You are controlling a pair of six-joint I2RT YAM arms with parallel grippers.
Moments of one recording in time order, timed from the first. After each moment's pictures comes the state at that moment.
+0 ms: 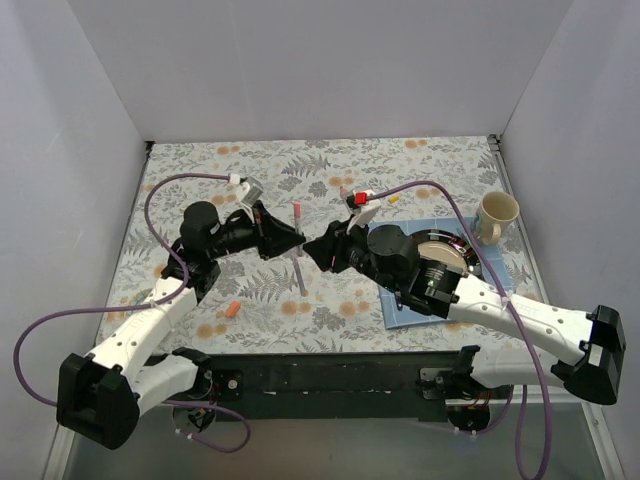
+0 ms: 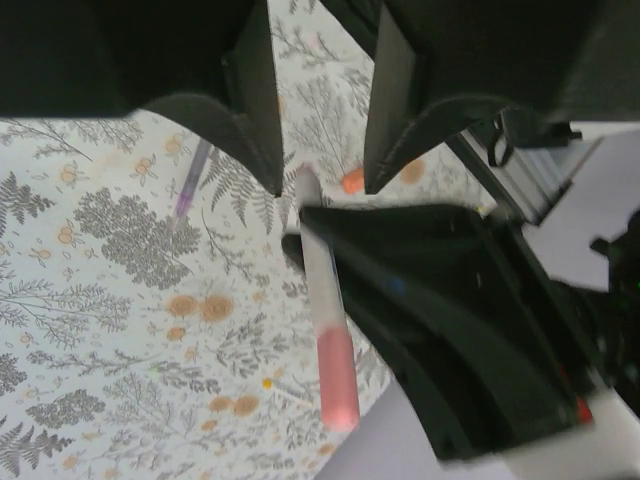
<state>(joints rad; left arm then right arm) -0.41 1.04 0.72 0.22 0.85 -0.40 1.11 1.16 0.97 0.03 0.28 0.52</state>
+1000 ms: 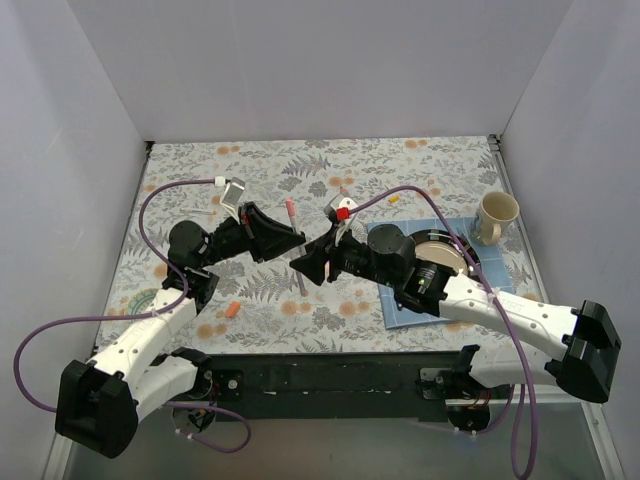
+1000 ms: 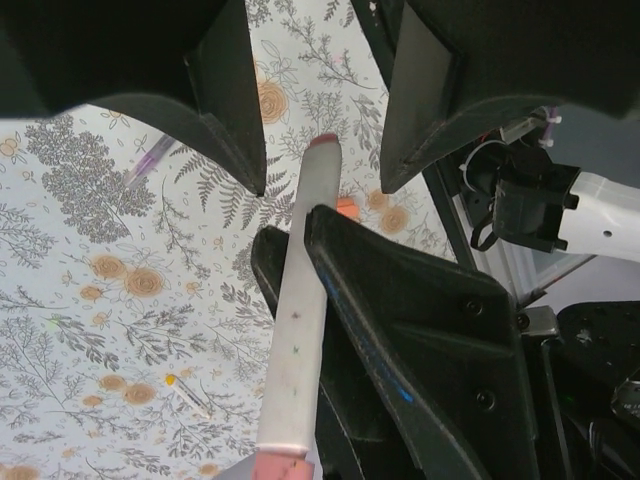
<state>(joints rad) -0.36 0.98 0.60 0.69 0.88 -0.83 1.07 1.18 0.89 0.17 -0.10 0.29</state>
